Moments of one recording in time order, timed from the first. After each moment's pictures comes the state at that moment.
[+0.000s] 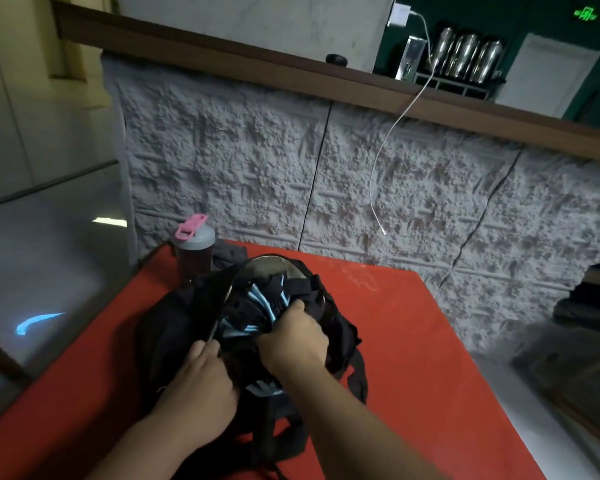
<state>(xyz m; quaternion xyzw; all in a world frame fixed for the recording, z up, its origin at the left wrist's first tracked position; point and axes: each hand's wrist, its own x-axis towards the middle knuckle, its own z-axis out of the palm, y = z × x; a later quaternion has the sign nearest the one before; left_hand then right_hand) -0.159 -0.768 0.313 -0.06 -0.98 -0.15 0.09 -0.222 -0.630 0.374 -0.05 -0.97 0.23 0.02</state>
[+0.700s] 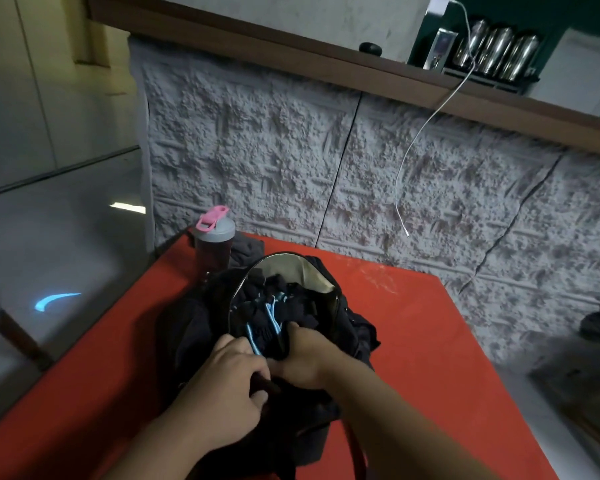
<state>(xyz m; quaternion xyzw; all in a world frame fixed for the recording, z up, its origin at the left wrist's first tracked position) -0.159 -0.773 0.318 -0.12 -0.95 -0.29 0.09 -0.248 -0.615 0.347 0.15 -0.95 0.21 -0.17</state>
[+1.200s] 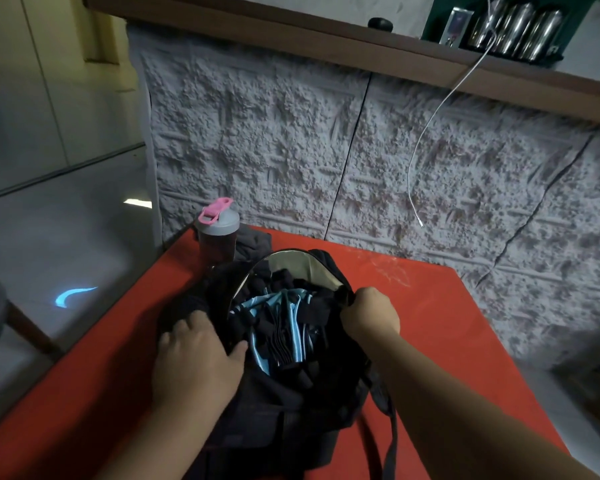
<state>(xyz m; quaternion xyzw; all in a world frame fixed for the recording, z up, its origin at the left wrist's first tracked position) -0.181 -0.781 0.322 0.24 -0.94 -0.20 0.16 -0.311 -0.560 0.356 -0.09 -0.98 0.16 0.01</state>
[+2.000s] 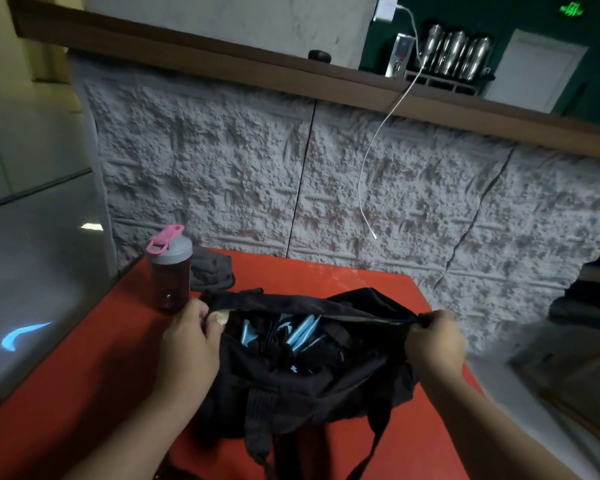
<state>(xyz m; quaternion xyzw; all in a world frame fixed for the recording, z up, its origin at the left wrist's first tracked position) -0.250 -0.754 0.333 0.07 -0.85 -0.38 0.34 -0.286 -0.407 0.375 -0.26 -0.90 0.30 0.20</state>
